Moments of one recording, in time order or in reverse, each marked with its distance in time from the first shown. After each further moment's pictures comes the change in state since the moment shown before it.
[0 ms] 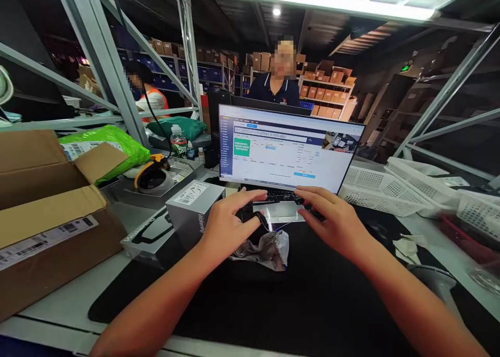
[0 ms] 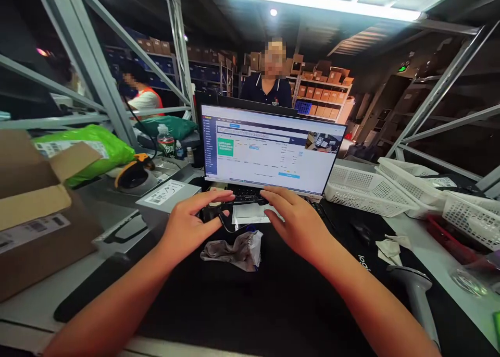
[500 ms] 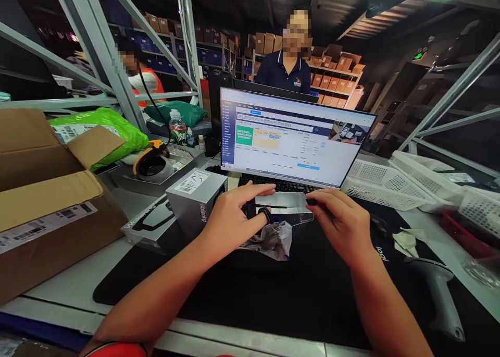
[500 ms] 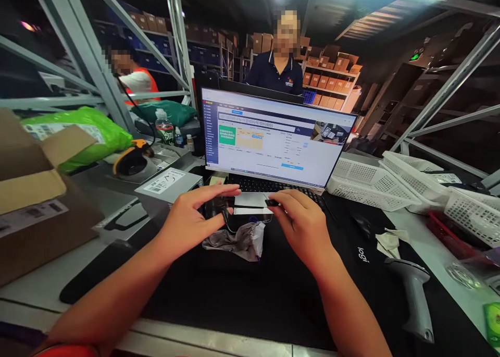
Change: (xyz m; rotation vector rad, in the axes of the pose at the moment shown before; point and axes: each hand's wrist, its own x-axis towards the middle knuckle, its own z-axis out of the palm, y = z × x) left_hand -0.003 0.007 -0.004 -0.041 -0.090 -0.037; right_hand -0.009 -0.017 0.008 0.036 0.161 0.120
